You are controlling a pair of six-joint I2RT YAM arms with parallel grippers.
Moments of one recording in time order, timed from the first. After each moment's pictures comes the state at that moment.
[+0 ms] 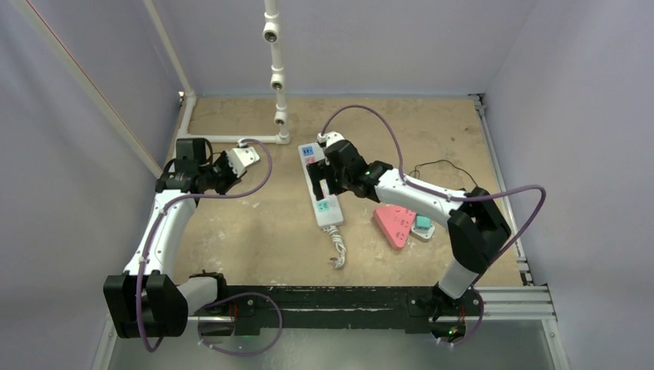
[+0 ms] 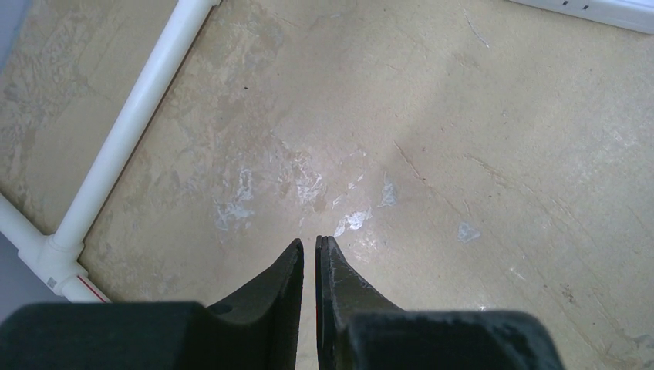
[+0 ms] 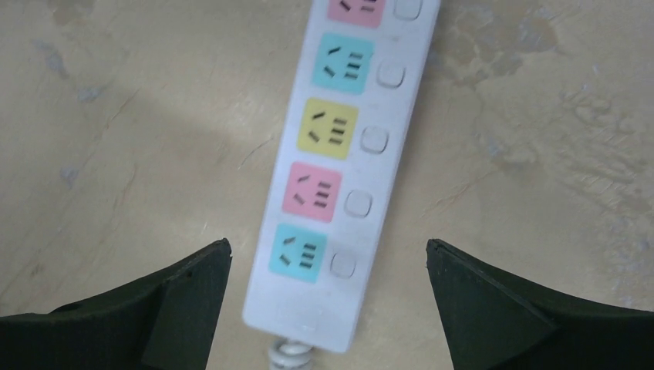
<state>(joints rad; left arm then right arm) 0.03 1.15 0.93 -0.64 0.49 0.89 0.84 1.65 1.20 -0.34 0.17 0.32</state>
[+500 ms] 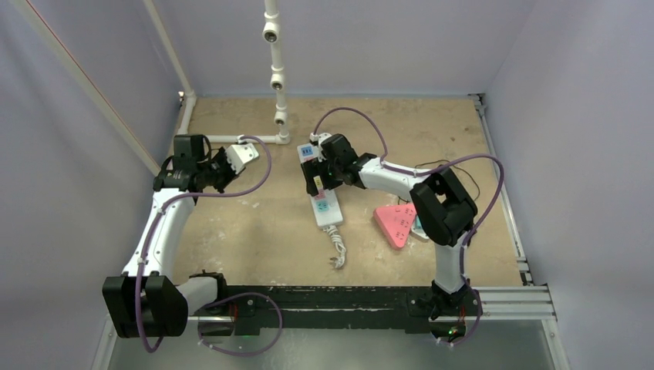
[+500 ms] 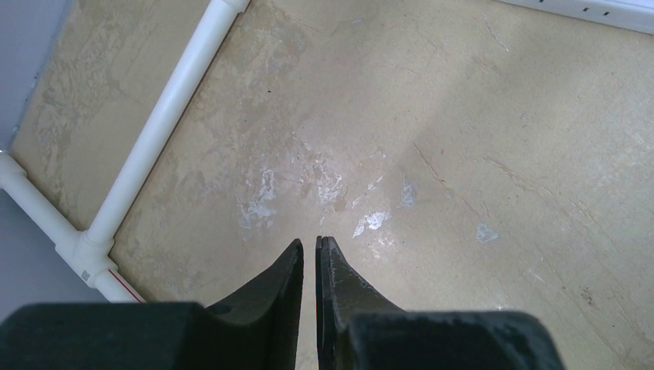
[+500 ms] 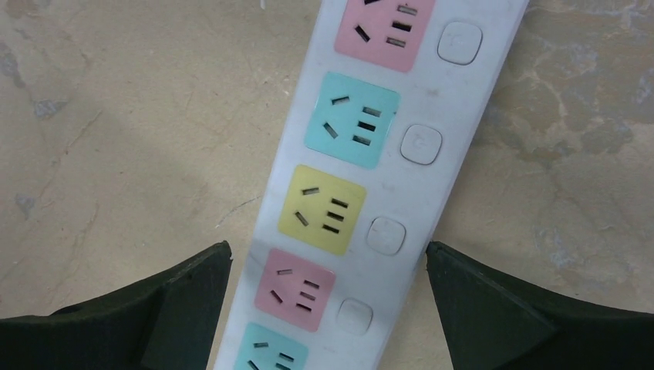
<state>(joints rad) 0.03 1.15 0.97 -0.65 0.47 0.90 0.71 1.96 1.34 -0.22 -0.05 0.23</state>
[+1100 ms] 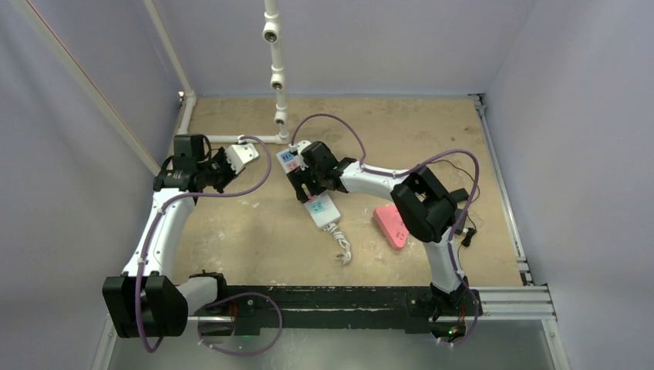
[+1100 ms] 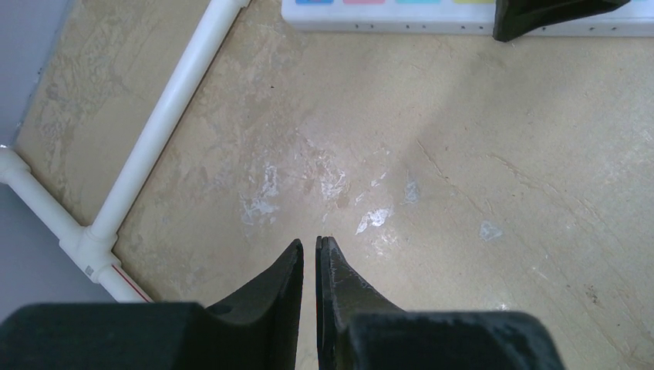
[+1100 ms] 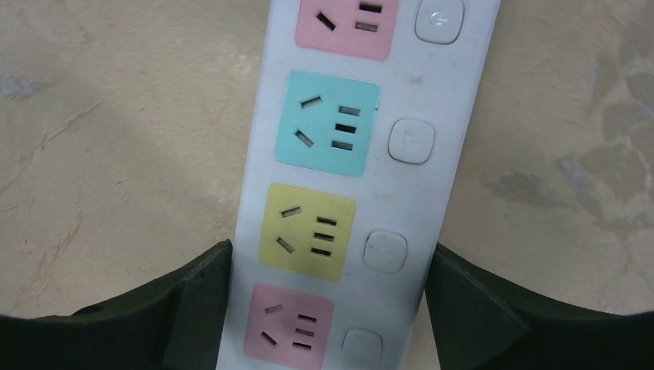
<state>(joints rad) 0.03 1.15 0.97 -0.65 0.46 0.90 0.80 2.08 1.46 -0.25 0.02 0.15</state>
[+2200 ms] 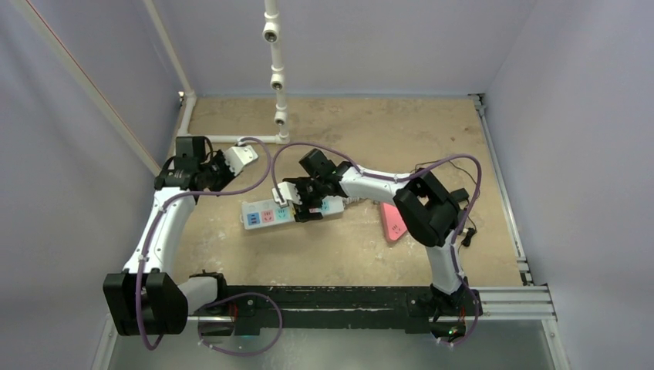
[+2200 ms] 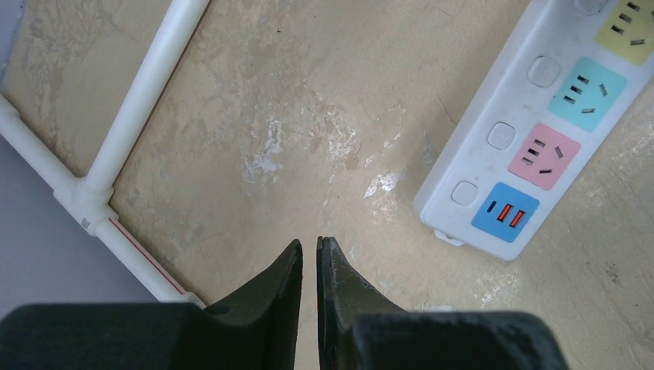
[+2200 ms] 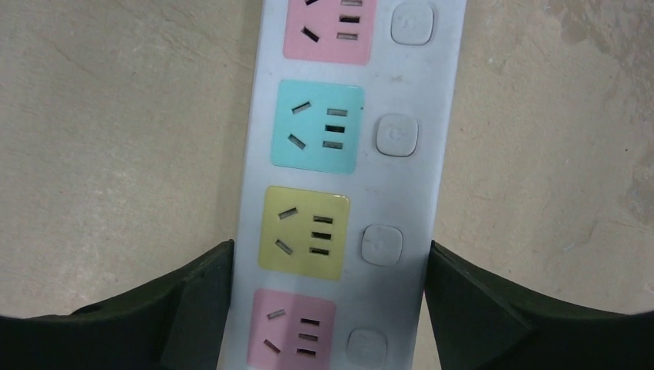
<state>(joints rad) 0.03 1.15 0.97 -0.68 0.33 0.90 0.84 2.05 1.44 -0.37 -0.52 -0.99</state>
